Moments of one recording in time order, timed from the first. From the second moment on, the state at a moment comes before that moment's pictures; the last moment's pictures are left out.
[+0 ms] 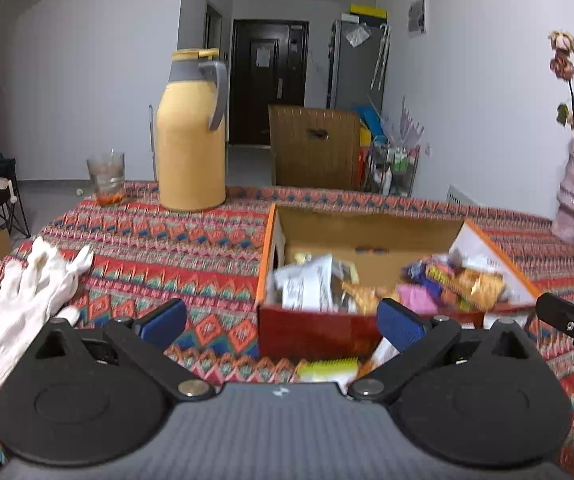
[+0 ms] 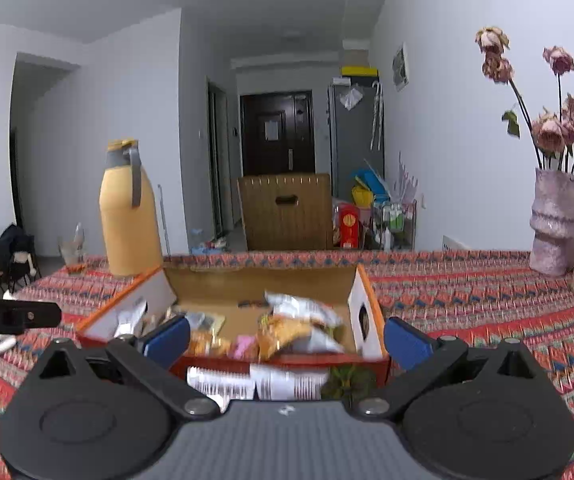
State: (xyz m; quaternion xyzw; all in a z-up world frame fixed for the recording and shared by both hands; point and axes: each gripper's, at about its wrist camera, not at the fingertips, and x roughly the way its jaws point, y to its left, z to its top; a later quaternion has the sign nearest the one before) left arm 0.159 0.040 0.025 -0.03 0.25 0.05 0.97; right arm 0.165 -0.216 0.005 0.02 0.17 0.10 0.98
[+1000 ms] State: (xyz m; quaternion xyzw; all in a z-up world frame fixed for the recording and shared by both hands) left arm 0.136 0.053 -0.033 -0.05 0.26 0.03 0.96; right arm 0.139 -0.179 -0.050 -0.02 0.28 0.11 0.95
